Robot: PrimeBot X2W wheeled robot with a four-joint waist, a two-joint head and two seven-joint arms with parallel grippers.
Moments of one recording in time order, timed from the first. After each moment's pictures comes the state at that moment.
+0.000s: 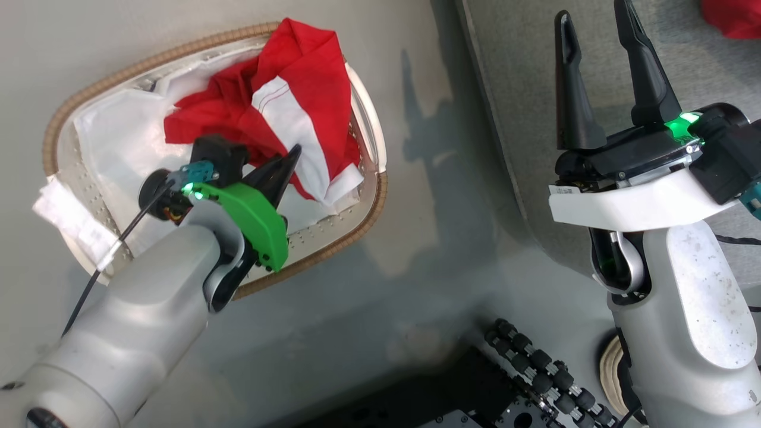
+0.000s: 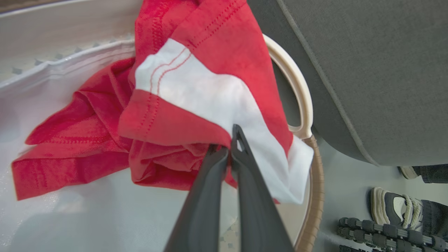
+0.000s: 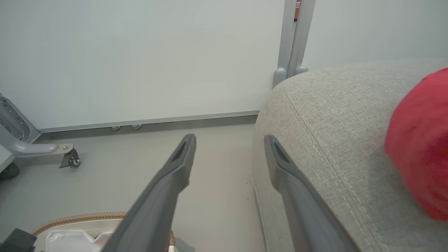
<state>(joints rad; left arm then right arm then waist) -0.96 0.33 -1.22 0.77 -1.07 -0.13 -0.26 -0.53 -0.05 0.14 -0.08 0.29 0.13 -0.26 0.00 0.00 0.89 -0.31</state>
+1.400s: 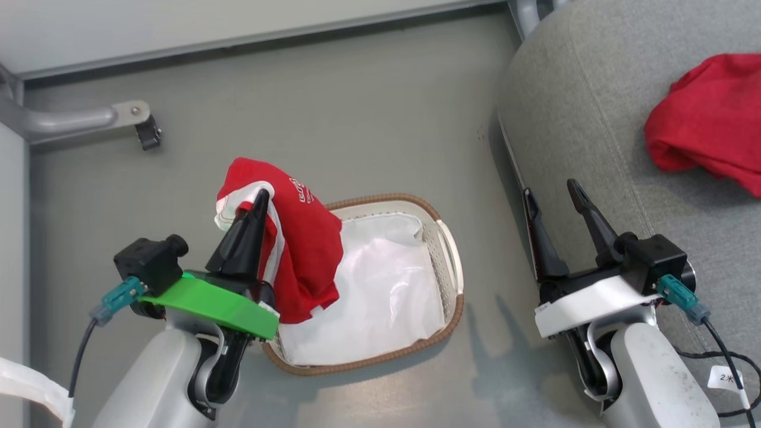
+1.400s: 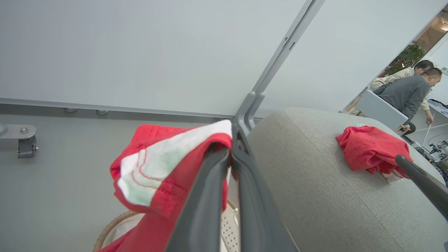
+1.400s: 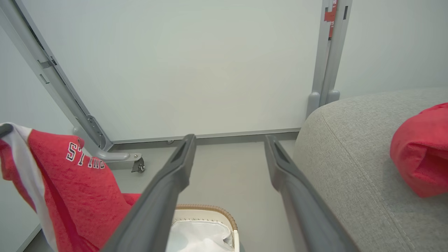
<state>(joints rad) -0.36 0.28 -0.49 0.25 -0.80 -0.13 -0.26 -0.27 -0.05 0.15 0.17 0.24 0.13 -0.26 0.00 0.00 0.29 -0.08</state>
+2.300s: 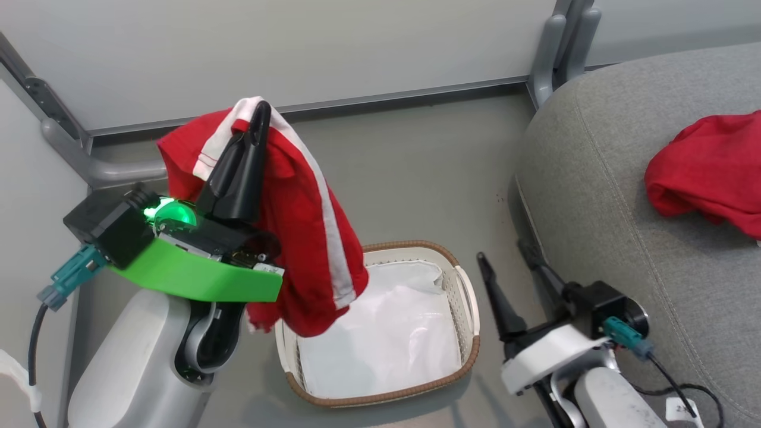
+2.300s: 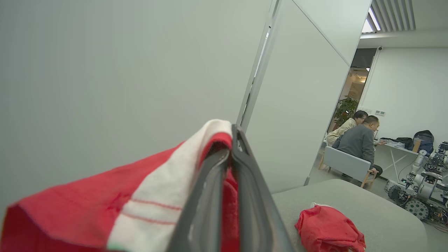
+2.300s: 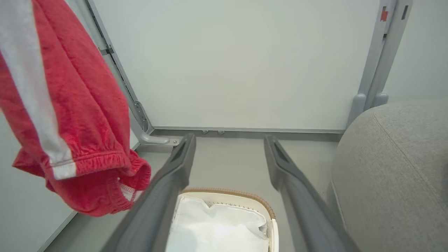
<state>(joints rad) -0.44 0.30 -0.45 -0.04 -0.78 -0.13 -0.26 -0.19 -0.05 0.27 0.24 0.25 0.13 -0.26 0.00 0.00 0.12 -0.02</state>
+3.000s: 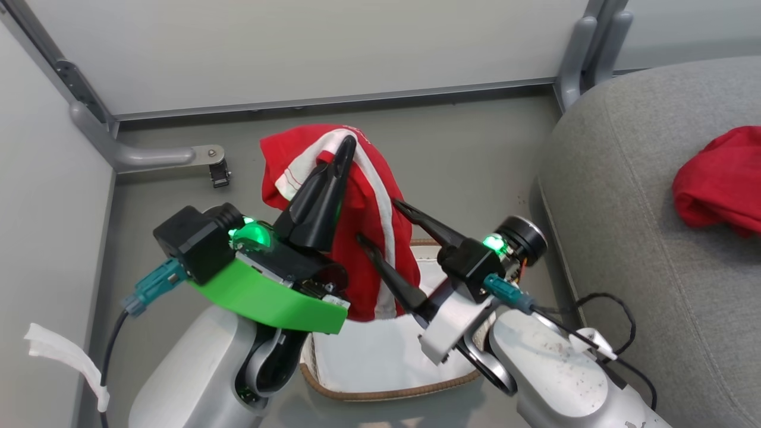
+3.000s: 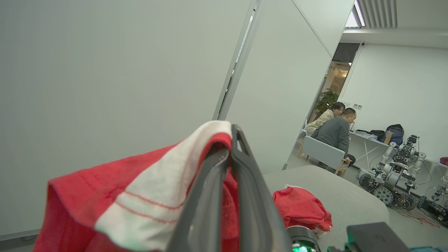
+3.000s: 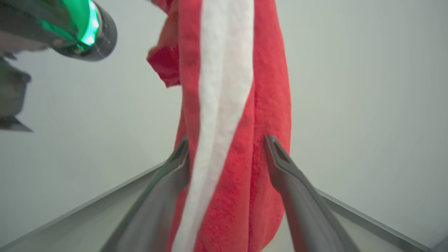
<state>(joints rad) -0.44 0.23 -0.59 -0.04 -0.78 -0.13 -0.26 -0.53 -0.05 0.65 0.35 0.19 0.13 -0.26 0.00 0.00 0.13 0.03</state>
